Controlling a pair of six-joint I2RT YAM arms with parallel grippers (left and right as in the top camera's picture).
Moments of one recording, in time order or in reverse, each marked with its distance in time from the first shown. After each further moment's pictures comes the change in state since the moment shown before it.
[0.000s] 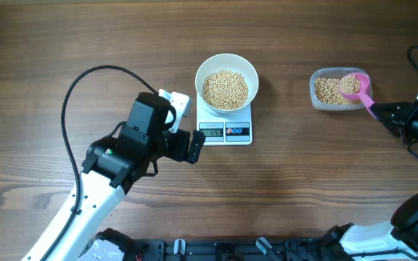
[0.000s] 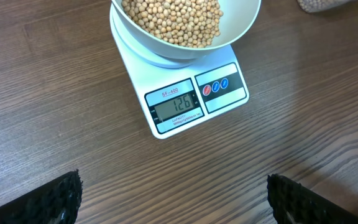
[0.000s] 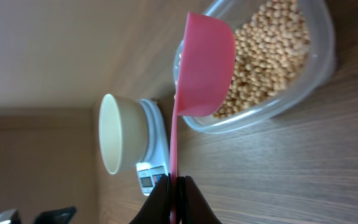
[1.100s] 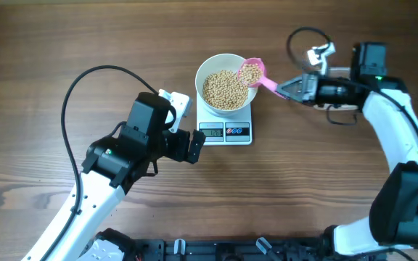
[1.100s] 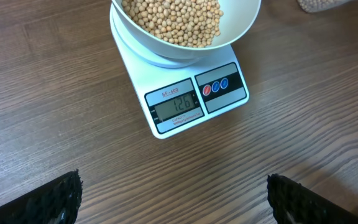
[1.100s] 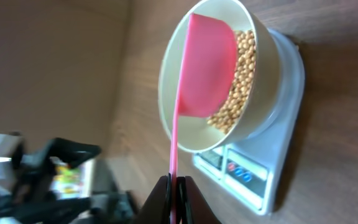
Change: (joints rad) left arm 0.000 0.000 0.000 0.000 0.000 0.000; right arm 0.686 -0.014 -0.008 0.357 0.000 0.285
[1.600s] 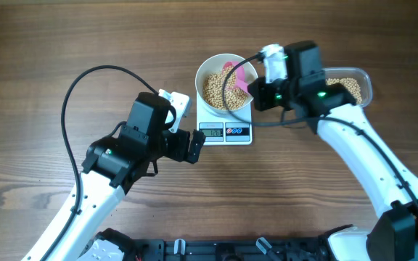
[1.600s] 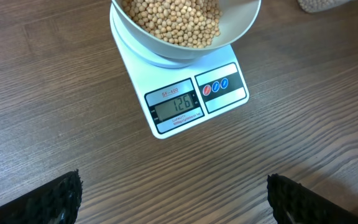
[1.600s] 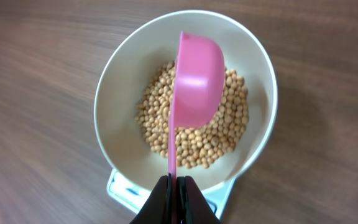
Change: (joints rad) left arm 0.000 0.000 0.000 0.000 0.000 0.000; right arm 0.428 -0.126 -0.001 0.134 0.760 0.007
